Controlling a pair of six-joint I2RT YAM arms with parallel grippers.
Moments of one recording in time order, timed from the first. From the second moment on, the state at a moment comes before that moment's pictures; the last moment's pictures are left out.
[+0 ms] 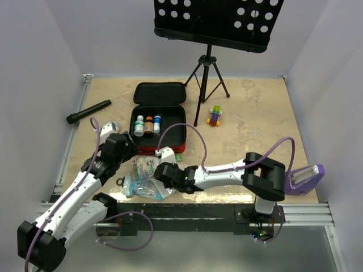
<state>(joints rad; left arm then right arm) -0.41 0.80 0.57 -0.52 -0.38 -0.78 1.32 1.77 1.01 -0.16 0.48 0.71</state>
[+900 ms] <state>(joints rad) -0.41 0.59 0.45 -0.21 -0.01 -0.73 1.17 1.32 1.00 -0.25 0.49 0.76</state>
